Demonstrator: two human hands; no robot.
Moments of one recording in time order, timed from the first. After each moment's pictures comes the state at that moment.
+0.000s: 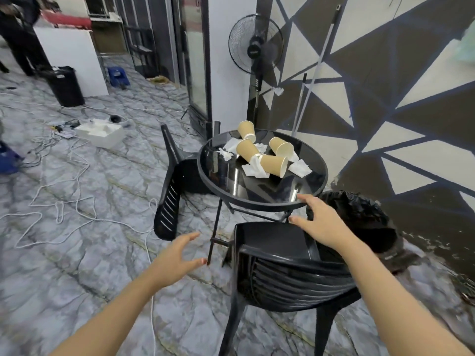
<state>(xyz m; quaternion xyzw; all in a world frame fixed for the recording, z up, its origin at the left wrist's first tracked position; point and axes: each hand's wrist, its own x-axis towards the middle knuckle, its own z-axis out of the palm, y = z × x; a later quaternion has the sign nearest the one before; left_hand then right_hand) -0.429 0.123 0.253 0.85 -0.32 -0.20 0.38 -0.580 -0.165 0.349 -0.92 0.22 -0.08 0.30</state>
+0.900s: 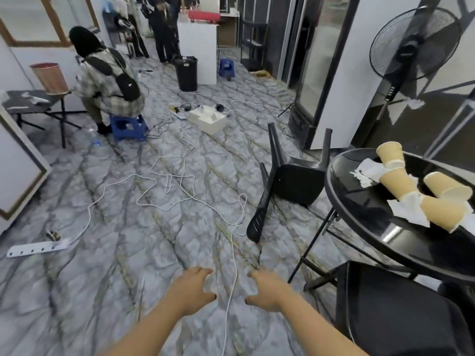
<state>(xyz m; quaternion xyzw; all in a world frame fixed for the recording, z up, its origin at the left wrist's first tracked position) -0.307 0.366 0.191 0.94 -0.13 -0.28 0.16 -0.332 0.158 0.205 -0.94 -0.04 0.31 0.15</state>
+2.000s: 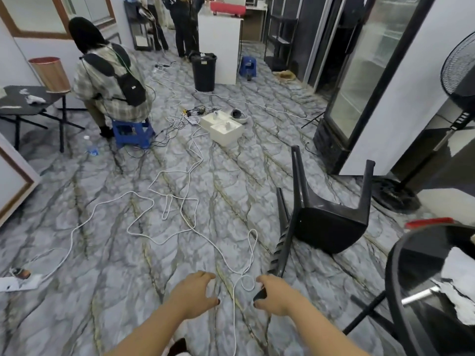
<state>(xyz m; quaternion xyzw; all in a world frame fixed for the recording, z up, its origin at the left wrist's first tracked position) 0.040 0.308 0.175 0.93 -0.10 -0.30 0.18 0.035 0.087 0.176 -0.93 -0.04 0.34 0.16</state>
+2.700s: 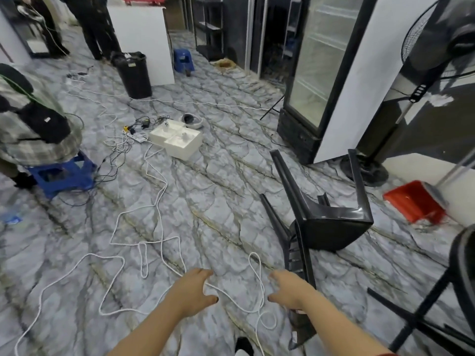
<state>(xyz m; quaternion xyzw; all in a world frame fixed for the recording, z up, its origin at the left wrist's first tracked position) 0.346 0.373 0.180 0.91 -0.24 -0.32 0.13 0.266 0.133 0.164 -0.91 0.13 0.32 0.22</state>
